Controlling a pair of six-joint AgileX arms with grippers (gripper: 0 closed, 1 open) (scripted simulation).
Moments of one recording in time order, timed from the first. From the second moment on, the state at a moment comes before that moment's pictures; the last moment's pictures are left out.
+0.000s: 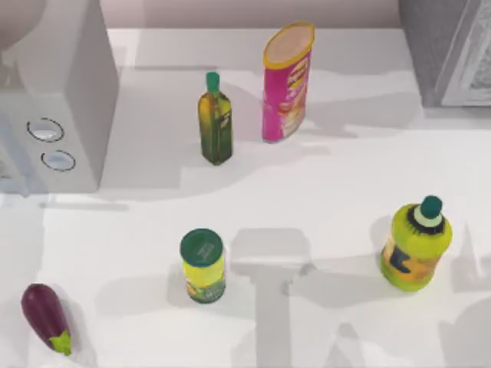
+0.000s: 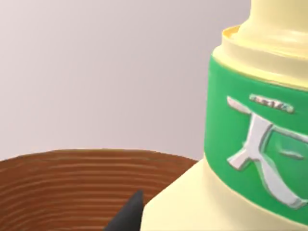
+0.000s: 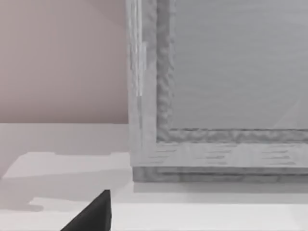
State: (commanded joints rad) left arm 0.16 0.87 0.94 -0.06 0.18 0.01; right arm 0.00 0.00 0.00 0.00 0.00 0.00
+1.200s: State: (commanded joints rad) left arm 0.00 0.02 0.01 0.01 -0.01 0.00; right arm 0.00 0.00 0.00 0.00 0.00 0.00
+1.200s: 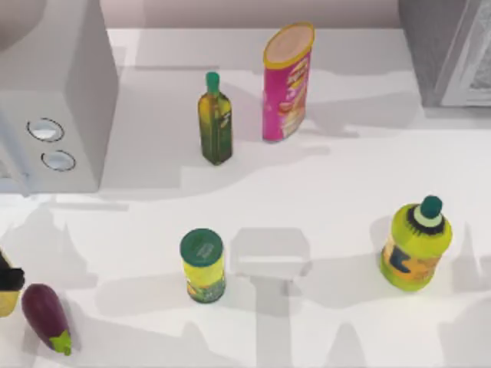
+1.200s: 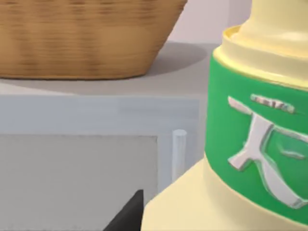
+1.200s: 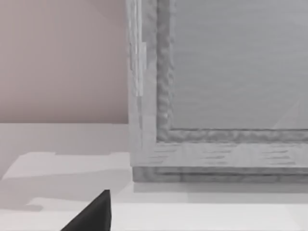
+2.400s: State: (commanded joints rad) left arm -0.58 1.07 0.19 0.89 -0.85 0.04; right arm 0.00 0.00 0.00 0.00 0.00 0.00
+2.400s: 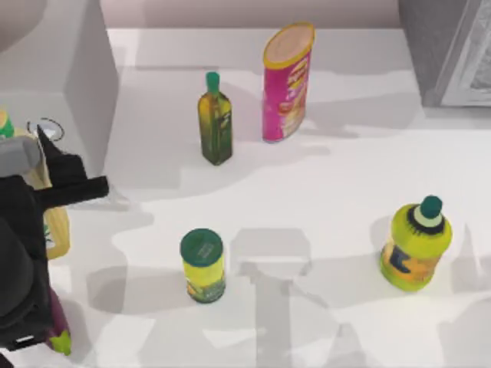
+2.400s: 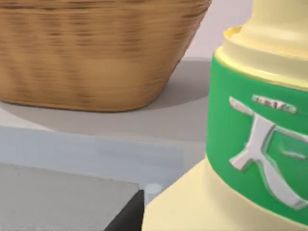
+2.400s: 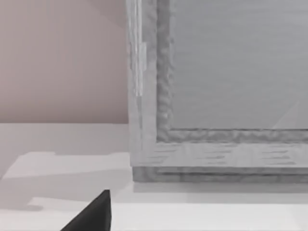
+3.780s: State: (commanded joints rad) left arm -0.44 1.57 0.21 1.39 -0.71 0.03; right arm 0.00 0.00 0.00 0.00 0.00 0.00
